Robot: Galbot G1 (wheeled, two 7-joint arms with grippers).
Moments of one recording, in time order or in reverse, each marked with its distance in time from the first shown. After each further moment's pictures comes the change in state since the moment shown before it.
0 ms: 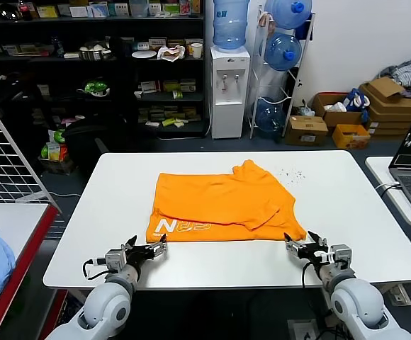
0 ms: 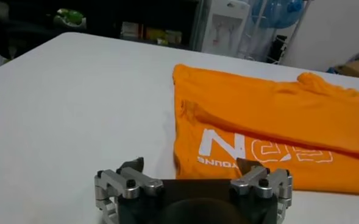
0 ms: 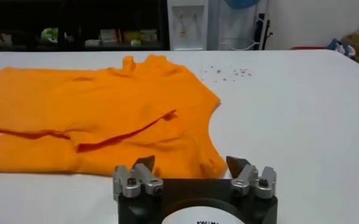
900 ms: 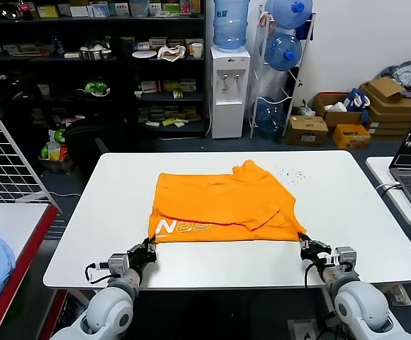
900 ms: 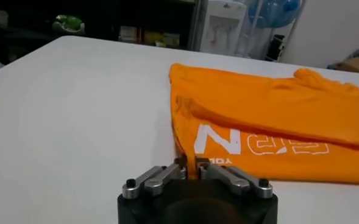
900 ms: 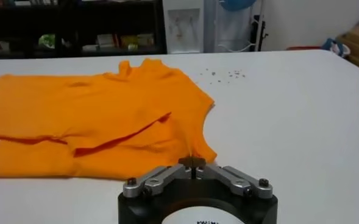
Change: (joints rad) left arm 0.017 0.021 0.028 -0.018 0.020 -0.023 -0.020; right arm -0.066 -0.022 0.044 0.067 0.047 0.019 0.032
